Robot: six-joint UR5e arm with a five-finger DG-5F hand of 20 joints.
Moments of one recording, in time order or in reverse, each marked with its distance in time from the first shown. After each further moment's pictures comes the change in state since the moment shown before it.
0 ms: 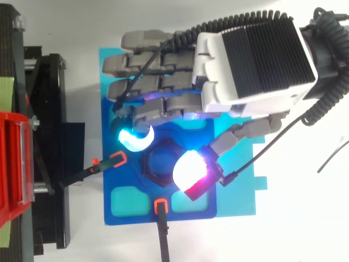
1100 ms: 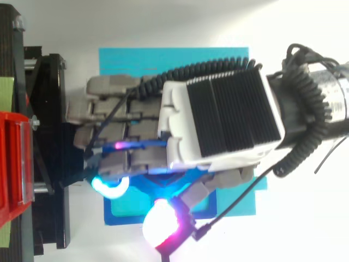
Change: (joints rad) arm 0.087 -0.054 0.099 -0.033 0.072 -0.002
